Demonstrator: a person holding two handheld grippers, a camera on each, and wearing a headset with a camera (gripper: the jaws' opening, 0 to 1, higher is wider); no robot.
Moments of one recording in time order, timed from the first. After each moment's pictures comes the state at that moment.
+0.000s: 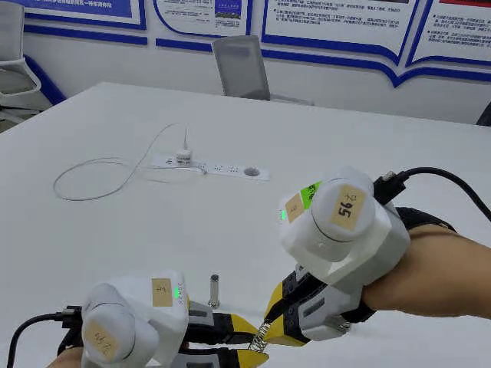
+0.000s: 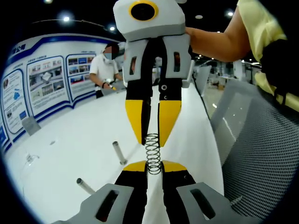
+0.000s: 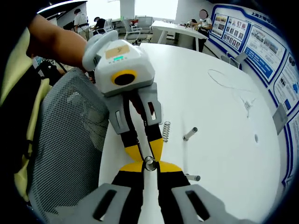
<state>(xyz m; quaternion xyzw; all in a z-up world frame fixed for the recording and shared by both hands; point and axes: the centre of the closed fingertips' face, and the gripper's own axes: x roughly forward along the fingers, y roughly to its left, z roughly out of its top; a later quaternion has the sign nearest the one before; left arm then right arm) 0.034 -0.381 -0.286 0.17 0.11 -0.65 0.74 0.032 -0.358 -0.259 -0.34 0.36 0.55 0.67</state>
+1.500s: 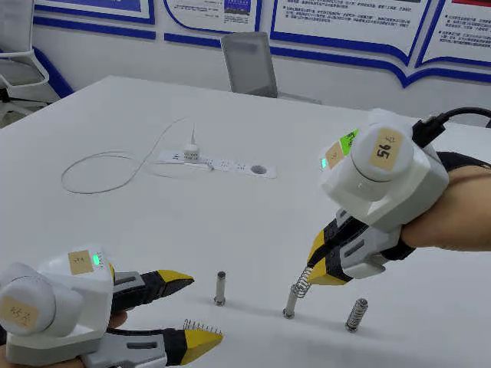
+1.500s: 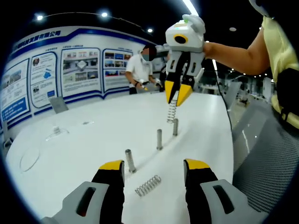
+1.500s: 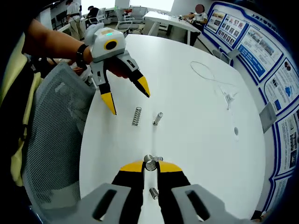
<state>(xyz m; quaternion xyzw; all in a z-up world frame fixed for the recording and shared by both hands) 0.079 -0.302 -0.273 0.09 0.13 -0.53 0.83 0.086 -0.408 -0.231 -0.40 0.37 0.50 0.67</state>
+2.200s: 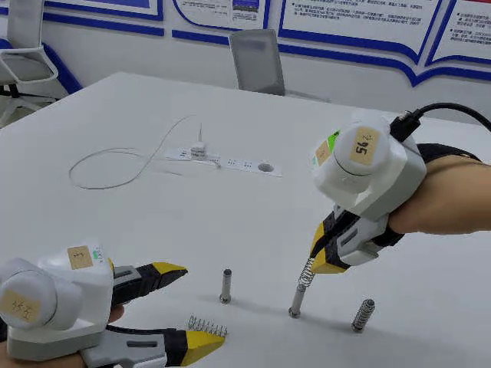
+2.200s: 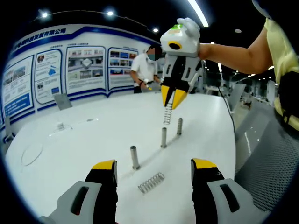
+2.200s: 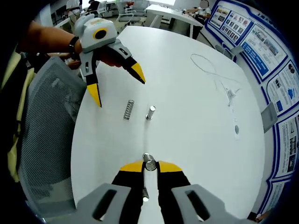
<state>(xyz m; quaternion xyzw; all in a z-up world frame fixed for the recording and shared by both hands) 0.083 -0.295 -0.275 0.08 0.14 -0.52 0.84 0.109 -0.411 -0.249 -0.43 0.39 0.49 0.65</state>
